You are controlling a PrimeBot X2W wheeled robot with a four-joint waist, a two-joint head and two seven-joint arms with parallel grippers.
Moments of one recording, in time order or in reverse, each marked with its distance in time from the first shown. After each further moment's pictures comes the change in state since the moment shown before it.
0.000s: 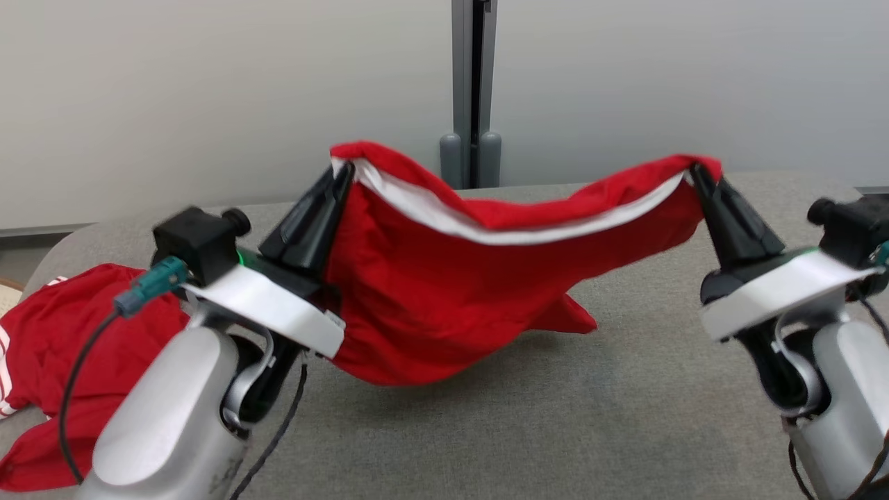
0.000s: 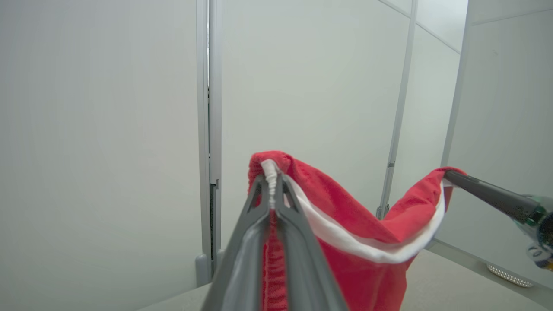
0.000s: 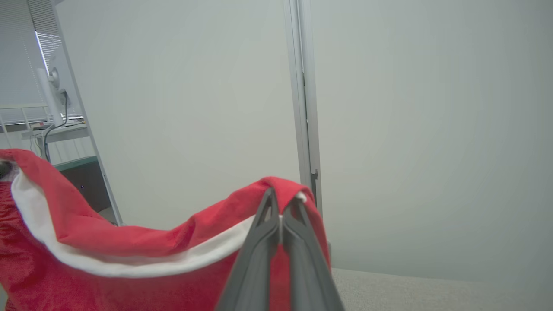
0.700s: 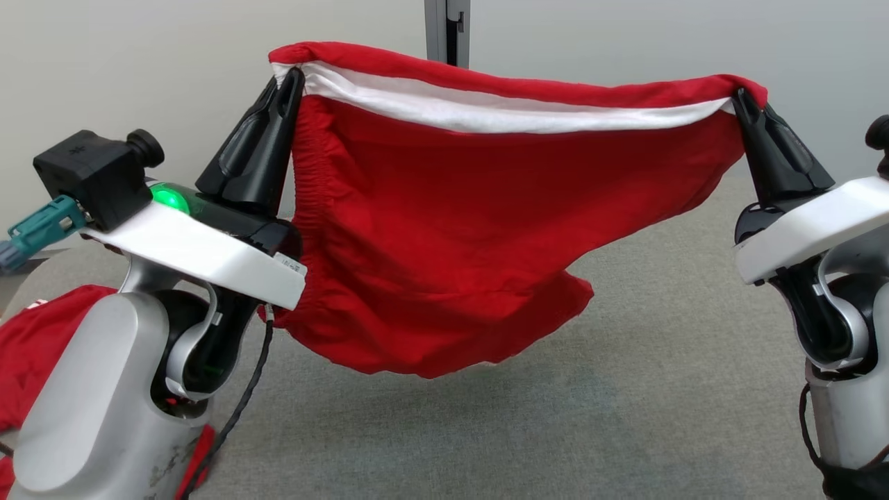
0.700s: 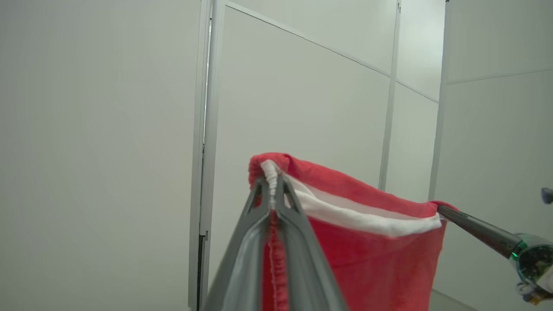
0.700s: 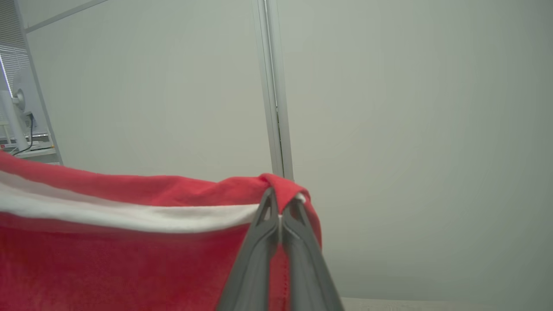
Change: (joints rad) left arm -0.048 0.057 0.112 -0.316 -0.108 0.142 0.204; right arm -0.071 0.133 -0.237 -0.208 -0.134 0.000 0.332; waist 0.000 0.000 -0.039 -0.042
